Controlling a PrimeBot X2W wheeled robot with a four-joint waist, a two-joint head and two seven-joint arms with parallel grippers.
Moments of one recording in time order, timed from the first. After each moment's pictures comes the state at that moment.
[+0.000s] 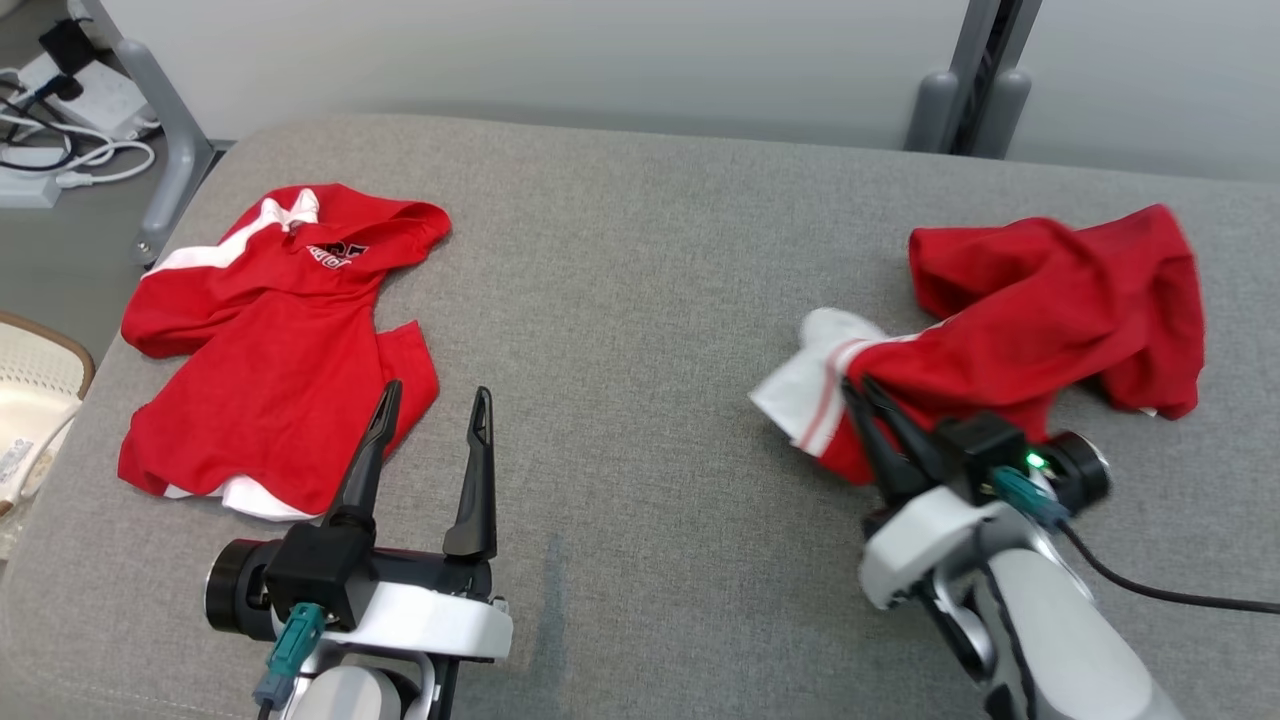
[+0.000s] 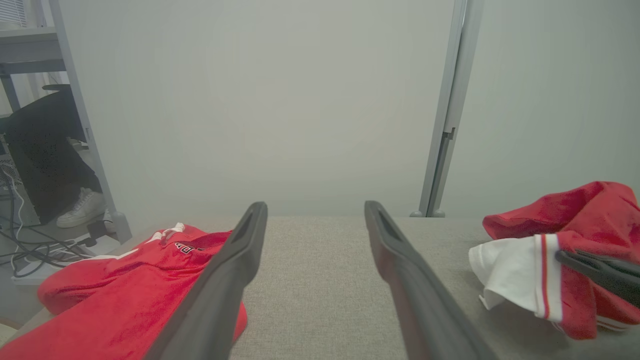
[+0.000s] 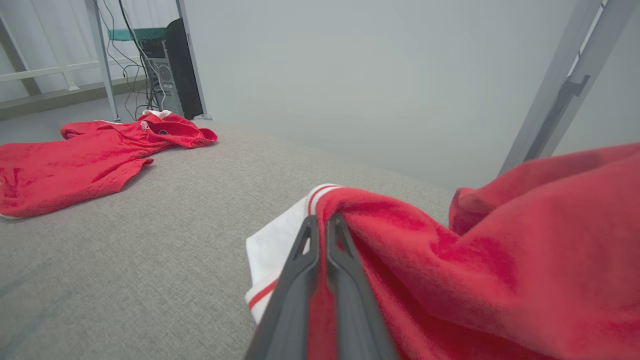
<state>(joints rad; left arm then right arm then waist) -0.11 0.05 -0.23 0.06 -0.19 0.11 -0.26 -0.43 -0.05 0.30 0.60 0.06 0.13 -0.26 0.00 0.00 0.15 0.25</state>
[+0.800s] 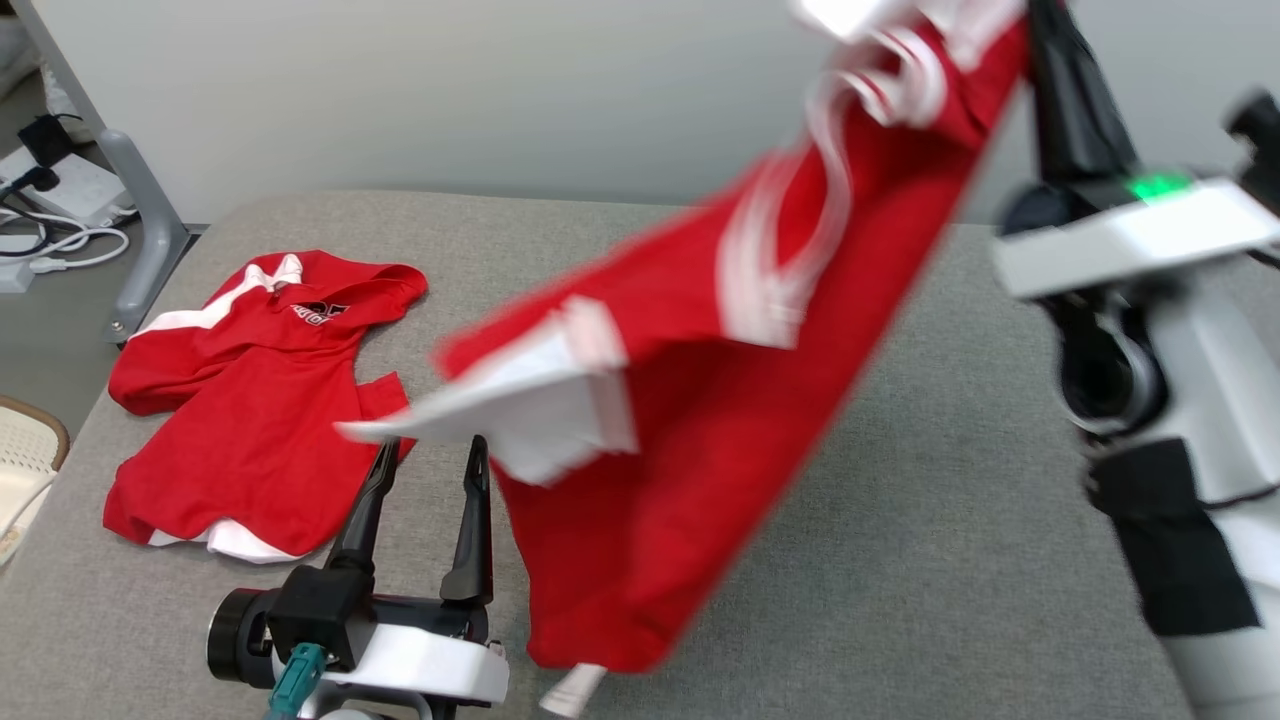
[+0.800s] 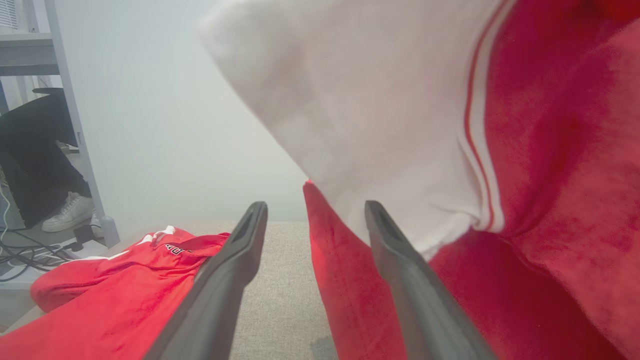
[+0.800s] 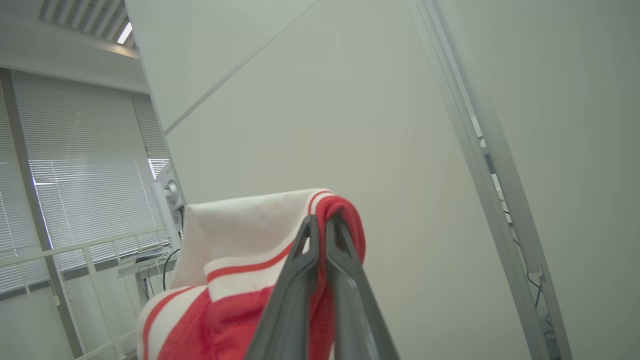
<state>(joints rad) -0.04 0.05 -0.23 0.06 -0.20 0.11 -0.26 -0.77 -0.13 0.26 0.37 0.68 0.13 -0.26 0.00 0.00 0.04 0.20</state>
